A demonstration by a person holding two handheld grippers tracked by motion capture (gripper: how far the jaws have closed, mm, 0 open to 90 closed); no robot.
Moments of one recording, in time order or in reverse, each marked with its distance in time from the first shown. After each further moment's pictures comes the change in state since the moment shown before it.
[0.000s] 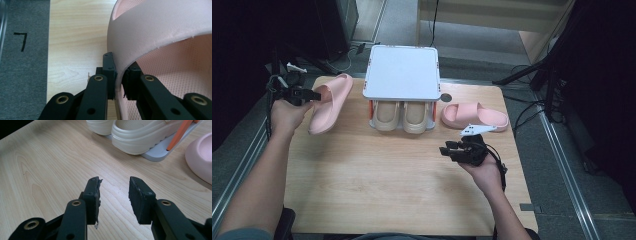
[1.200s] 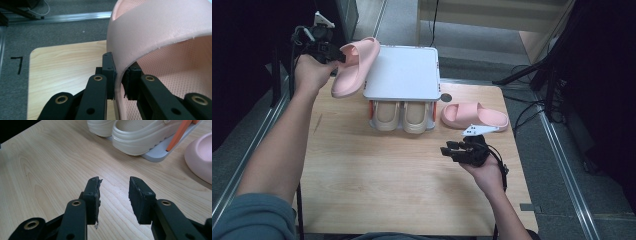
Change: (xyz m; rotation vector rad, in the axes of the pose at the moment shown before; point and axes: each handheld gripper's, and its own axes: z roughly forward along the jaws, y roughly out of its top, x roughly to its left) left arm -0.106 0.109 -0.038 -0.038 -0.025 0.077; right arm 0.000 -0.002 -0.005 -0.015 0.007 0.011
